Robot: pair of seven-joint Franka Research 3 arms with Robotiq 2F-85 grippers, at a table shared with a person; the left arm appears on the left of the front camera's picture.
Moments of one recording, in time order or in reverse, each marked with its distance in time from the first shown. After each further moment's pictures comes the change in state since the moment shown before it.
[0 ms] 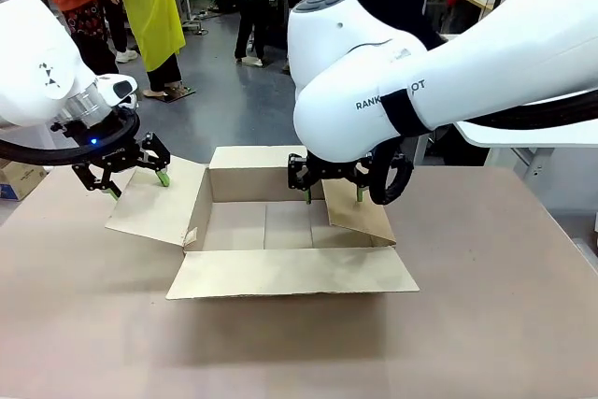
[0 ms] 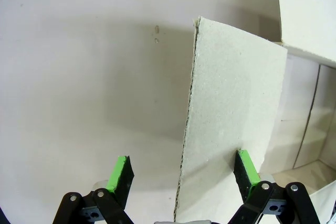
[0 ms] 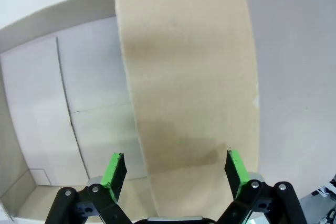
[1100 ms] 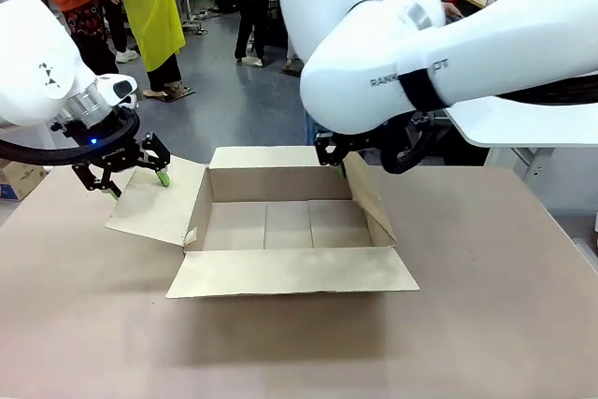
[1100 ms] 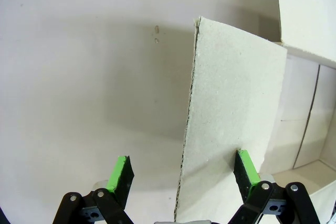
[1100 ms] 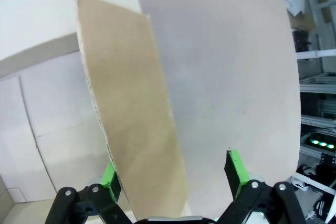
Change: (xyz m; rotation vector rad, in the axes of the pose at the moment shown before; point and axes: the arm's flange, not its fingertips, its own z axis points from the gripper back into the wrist) left arm 0.000 0.000 0.000 0.000 0.000 0.000; right arm 0.013 -0.046 0.044 -0.178 -0.101 -0.051
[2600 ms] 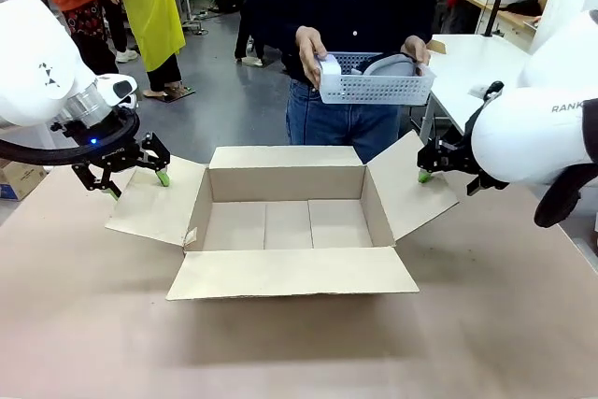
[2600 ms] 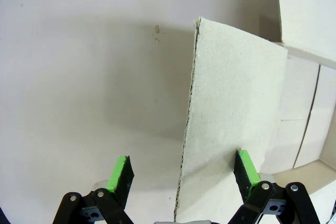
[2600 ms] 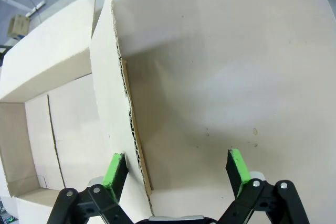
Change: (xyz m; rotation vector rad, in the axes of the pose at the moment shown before) left arm 0.000 0.000 0.000 0.000 0.000 0.001; right arm -0.024 -0.187 -0.093 0.528 -0.109 -0.149
